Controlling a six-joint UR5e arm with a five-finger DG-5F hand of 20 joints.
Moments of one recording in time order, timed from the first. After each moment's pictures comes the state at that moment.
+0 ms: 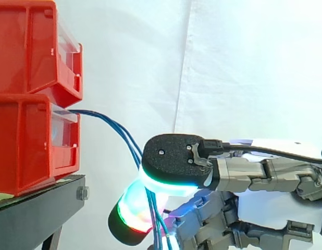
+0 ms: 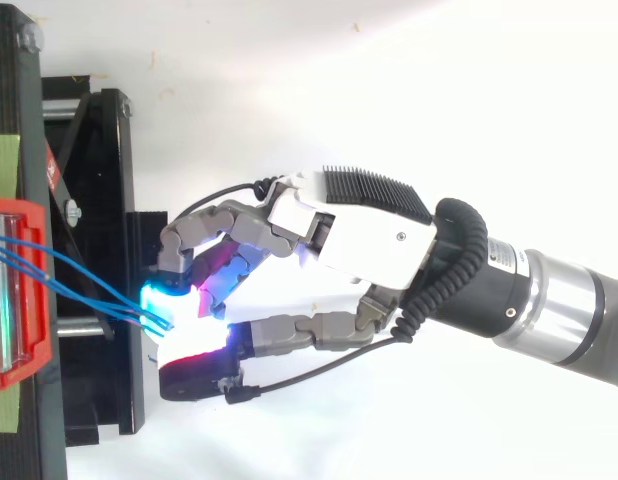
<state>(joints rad) 0.25 -2.38 -1.29 -2.43 -0.99 -0.44</state>
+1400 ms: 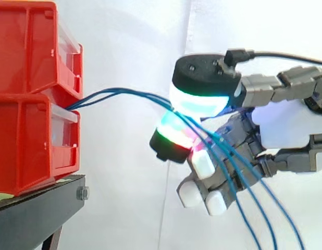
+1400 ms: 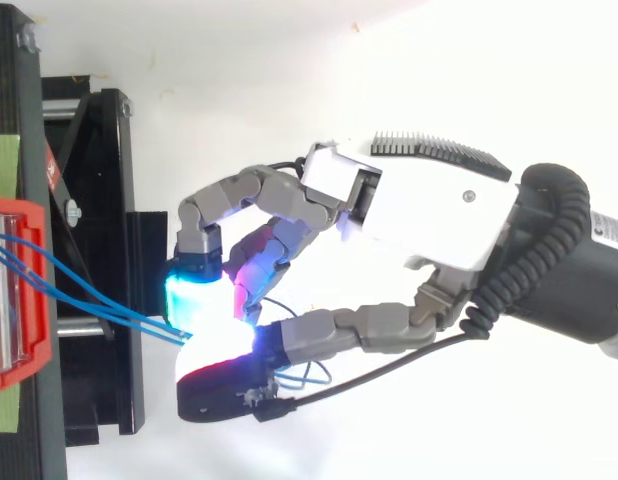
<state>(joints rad) 0.24 -2.25 -1.19 -2.89 -0.99 -0.27</state>
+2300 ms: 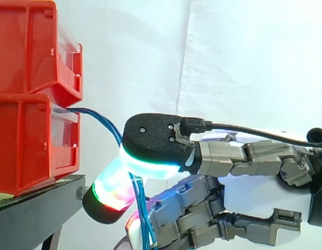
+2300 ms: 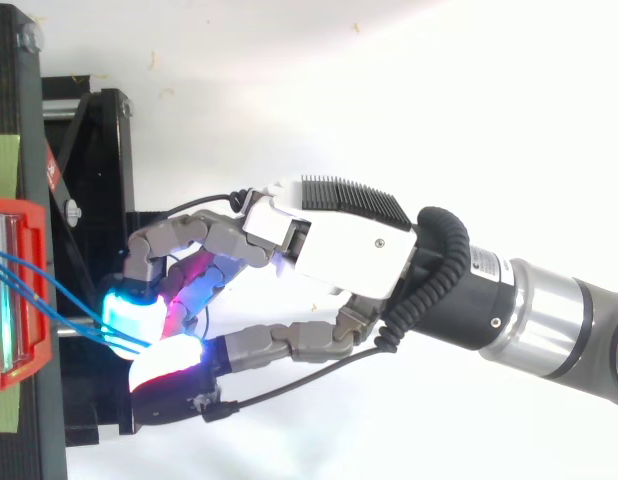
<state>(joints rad) 0.25 -2.40 -1.21 -2.51 -0.99 -0.38</state>
